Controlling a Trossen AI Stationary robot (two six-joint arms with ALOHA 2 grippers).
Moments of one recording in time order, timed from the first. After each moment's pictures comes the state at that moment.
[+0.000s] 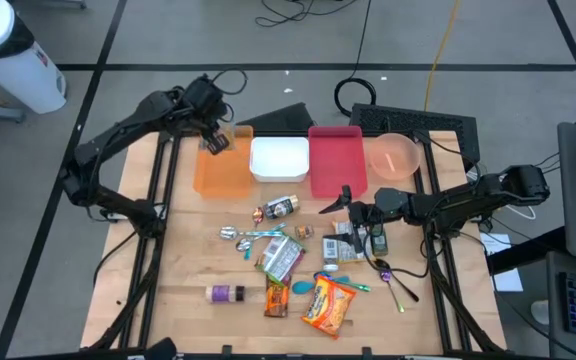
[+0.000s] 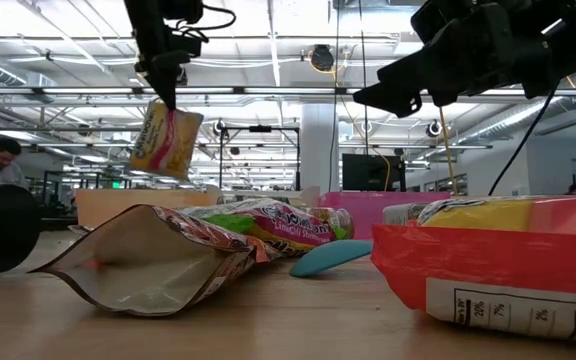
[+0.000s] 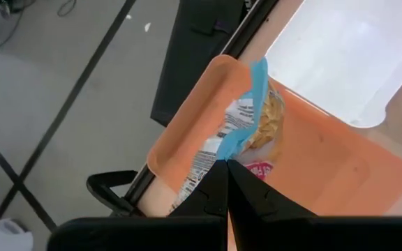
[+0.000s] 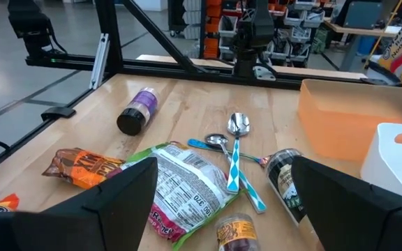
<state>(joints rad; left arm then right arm) 0.70 1.40 1.46 -1.10 -0.22 0.19 0.03 1.24 0.41 0.66 -0.12 -0.05</state>
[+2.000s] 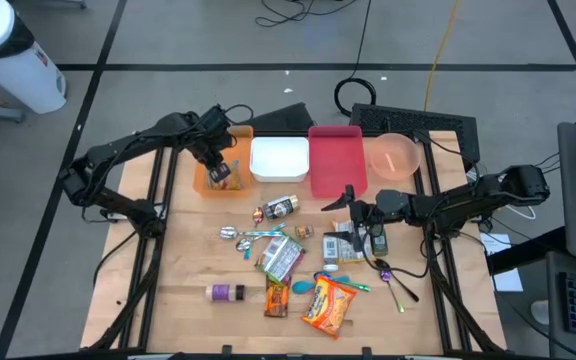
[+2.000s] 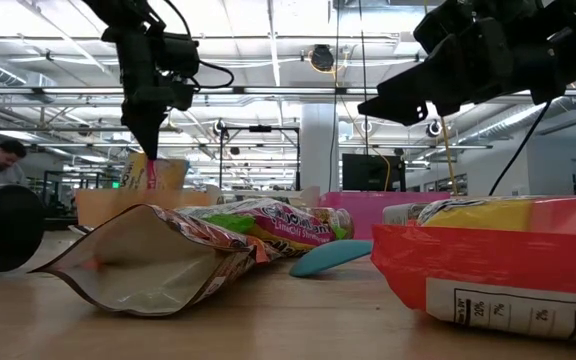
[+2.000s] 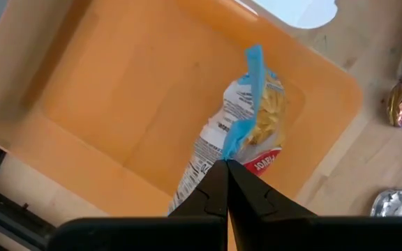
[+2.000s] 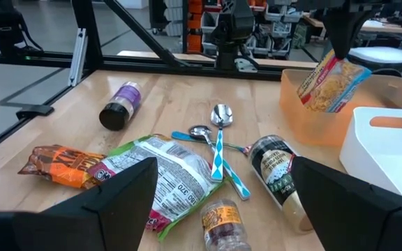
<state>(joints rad) 0.70 1.40 1.13 -1.02 0.03 0.13 0.03 1.24 0.37 0.69 -0.05 -0.04</state>
